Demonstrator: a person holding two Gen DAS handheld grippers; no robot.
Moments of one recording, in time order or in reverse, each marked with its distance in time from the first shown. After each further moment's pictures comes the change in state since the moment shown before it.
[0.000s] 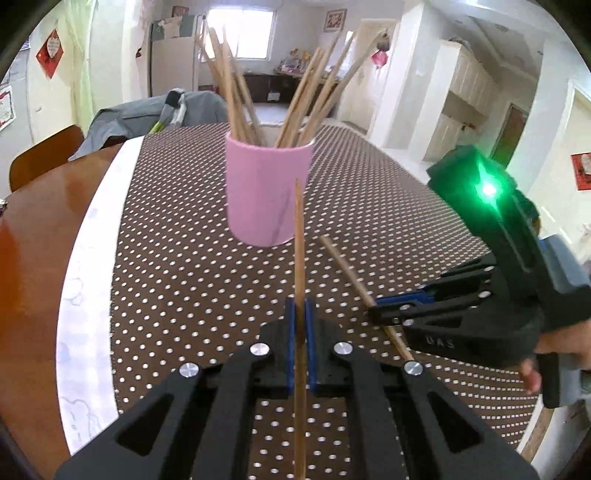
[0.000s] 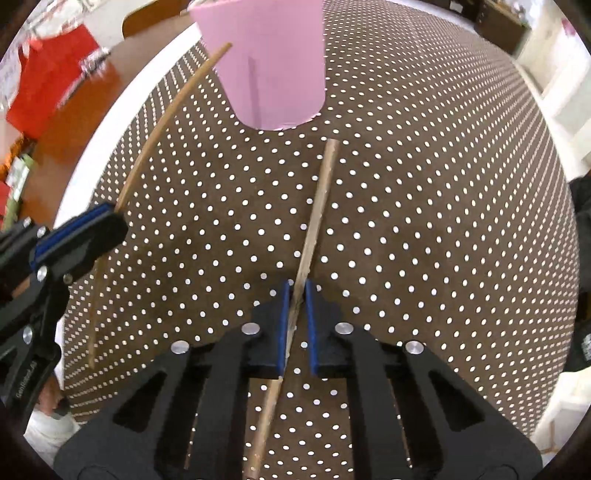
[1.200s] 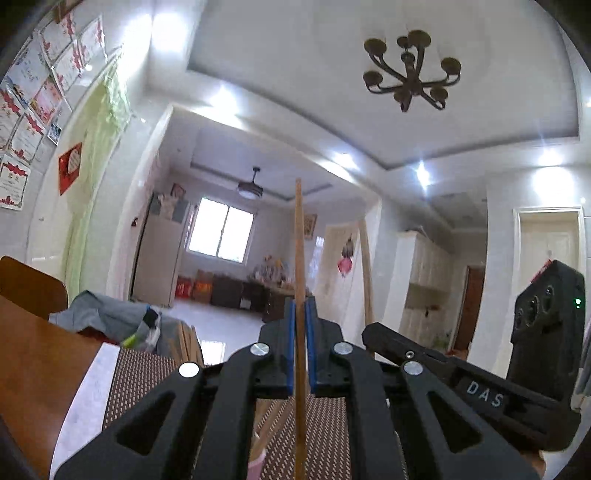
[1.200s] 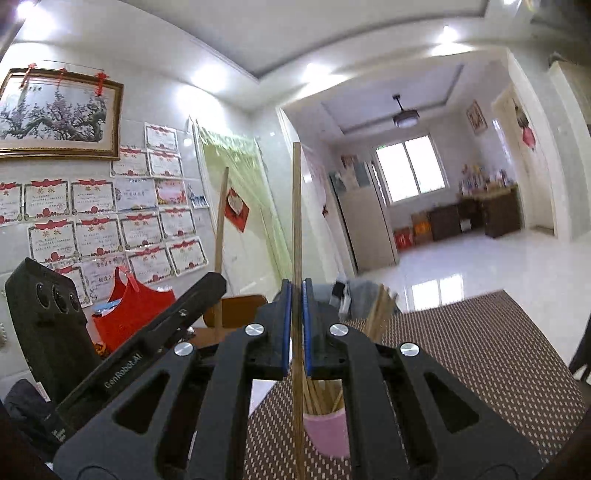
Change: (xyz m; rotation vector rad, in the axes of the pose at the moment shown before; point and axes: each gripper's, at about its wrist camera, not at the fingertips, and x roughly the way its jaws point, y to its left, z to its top) left arm -0.096 -0.024 0.095 -0.026 -0.908 -0.105; right arm -0.184 -0.016 -0.003 0.016 -1.234 0.255
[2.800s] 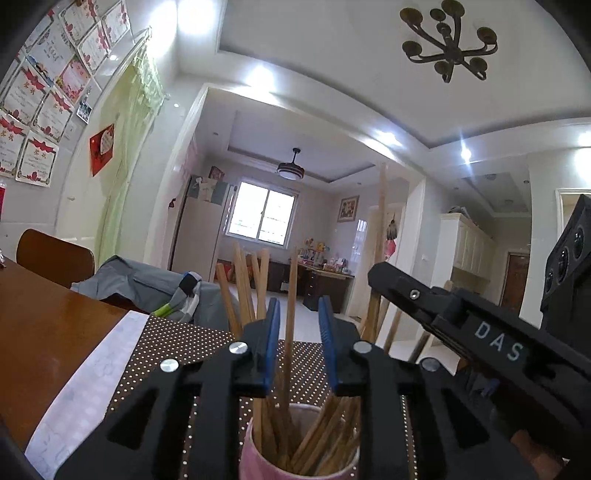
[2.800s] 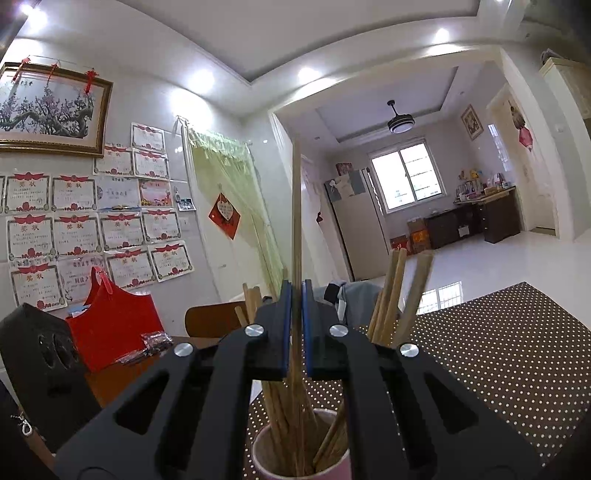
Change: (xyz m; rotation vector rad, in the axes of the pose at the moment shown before) left arm 0.067 0.062 -0.080 0.001 0.085 0.159; right arm 0.076 -0.026 -0.057 0.010 -0.034 -0.029
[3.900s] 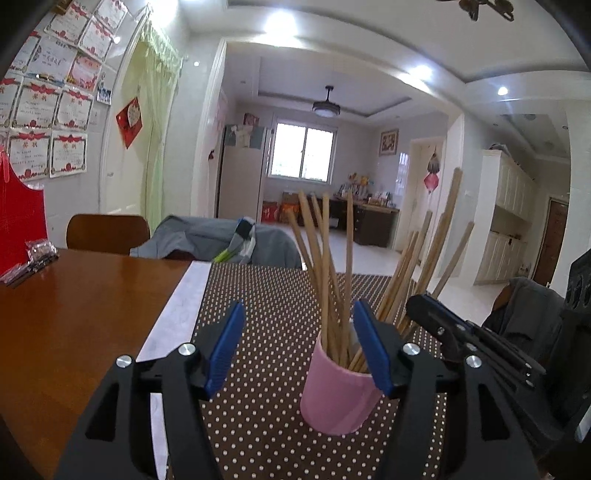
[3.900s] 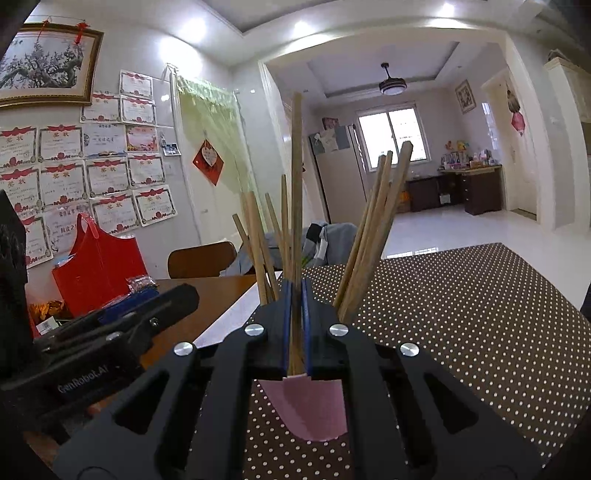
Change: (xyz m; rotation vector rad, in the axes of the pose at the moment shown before) left arm -0.045 0.009 0.011 0.064 0.285 0.205; right arm -0.022 0.014 -0.037 -0.045 0.201 -0.086
